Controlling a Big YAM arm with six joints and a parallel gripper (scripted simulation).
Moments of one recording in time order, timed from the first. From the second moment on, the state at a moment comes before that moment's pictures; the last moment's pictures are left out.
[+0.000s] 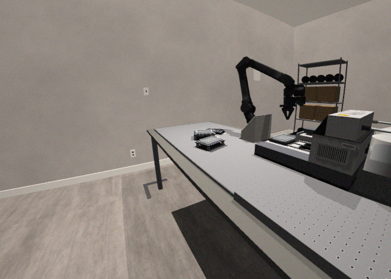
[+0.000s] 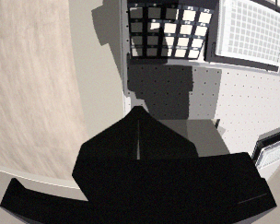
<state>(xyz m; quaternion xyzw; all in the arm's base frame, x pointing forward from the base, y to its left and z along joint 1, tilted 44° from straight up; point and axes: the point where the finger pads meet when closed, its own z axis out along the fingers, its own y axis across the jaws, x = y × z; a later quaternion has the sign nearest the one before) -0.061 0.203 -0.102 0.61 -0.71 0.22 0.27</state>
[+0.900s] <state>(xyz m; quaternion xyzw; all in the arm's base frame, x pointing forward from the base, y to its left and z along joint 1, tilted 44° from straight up) -0.065 0.185 -0.122 0.64 -0.74 0.12 0.16</state>
